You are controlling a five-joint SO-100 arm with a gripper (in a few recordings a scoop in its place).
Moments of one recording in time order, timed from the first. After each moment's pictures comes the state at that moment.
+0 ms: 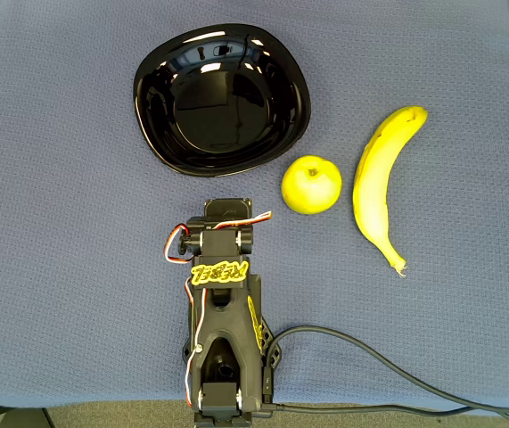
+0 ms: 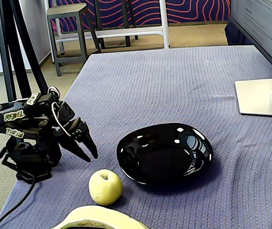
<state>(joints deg) -5.8 172.4 165.9 65.2 -0.4</state>
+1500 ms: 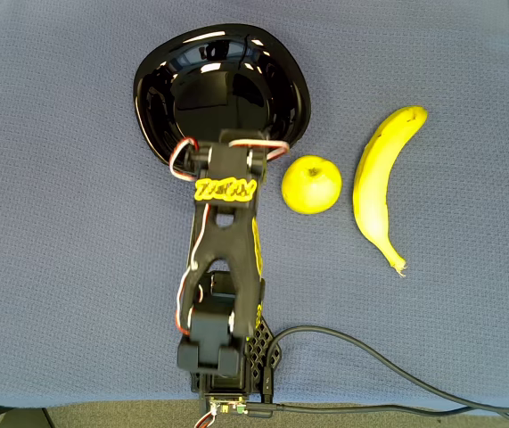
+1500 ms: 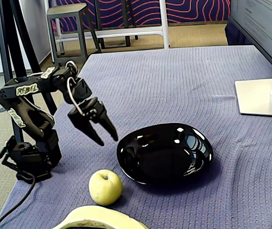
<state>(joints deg) 1.2 129.7 121.4 69.0 -3.6</state>
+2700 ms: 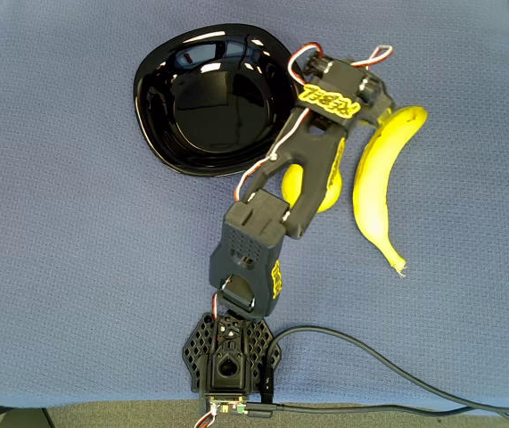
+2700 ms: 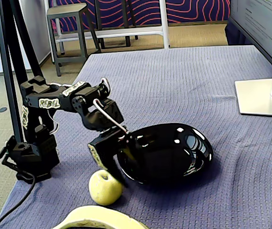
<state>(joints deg) 26.8 78.8 70.0 71.3 -82.3</state>
